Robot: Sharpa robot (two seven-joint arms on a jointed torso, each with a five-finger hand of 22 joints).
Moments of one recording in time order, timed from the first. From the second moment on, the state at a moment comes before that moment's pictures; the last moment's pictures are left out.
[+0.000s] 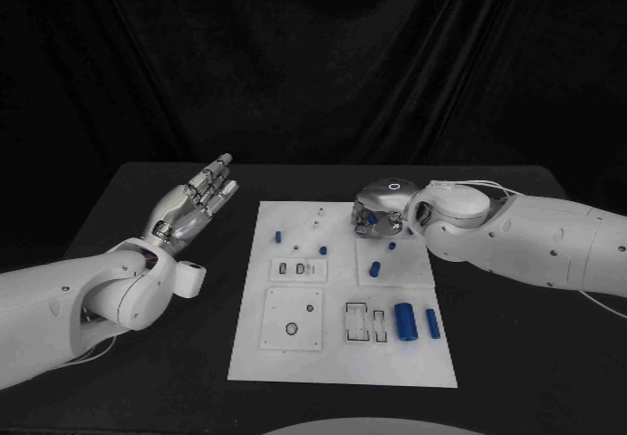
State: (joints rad) left arm 1.22 -1.06 -0.22 1.64 -0.19 -0.34 0.67; left_hand 1.39 0.23 -0.24 0.28 0.56 0.16 -0.01 0.02 0.02 0.00 -0.04 0.03 0.01 0.00 -0.03 0.00 0.00 0.15 0.00 0.08 0.01 0.00; right arm 1.36 -0.63 -0.25 1.31 -1.65 -0.23 -0.01; right_hand 1.51 -0.06 0.30 0.11 0.25 1.07 0.13 0.09 0.08 1.21 0.07 0.07 0.06 1.43 -0.02 0.66 0.59 0.17 1.27 0.08 0.71 0.55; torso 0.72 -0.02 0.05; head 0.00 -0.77
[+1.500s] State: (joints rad) left arm 1.22 -1.03 -0.22 1.61 -0.20 -0.32 0.67; left_hand 1.40 0.23 -0.22 0.28 0.59 0.17 -0.01 0.02 0.02 0.00 -0.04 0.03 0.01 0.00 -0.02 0.00 0.00 0.17 0.00 0.09 0.01 0.00; right arm 1.40 -0.42 -0.24 1.10 -1.61 -0.28 0.06; right_hand 1.52 -0.07 0.34 0.11 0.27 1.09 0.13 0.09 0.08 1.22 0.07 0.06 0.06 1.44 -0.02 0.69 0.62 0.17 1.25 0.08 0.75 0.61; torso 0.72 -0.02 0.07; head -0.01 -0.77
